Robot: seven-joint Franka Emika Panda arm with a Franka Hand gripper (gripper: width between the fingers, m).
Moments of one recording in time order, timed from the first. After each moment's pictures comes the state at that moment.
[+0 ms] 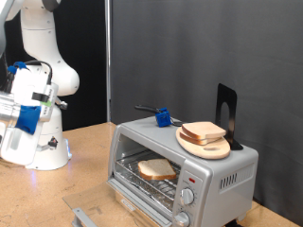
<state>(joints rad) -0.65 0.11 -0.03 -2.15 1.00 1.49 -0.27</state>
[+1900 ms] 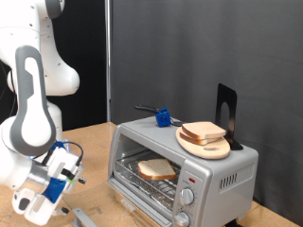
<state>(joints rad) -0.60 0.31 0.10 -2.48 1.01 2.10 -0.56</state>
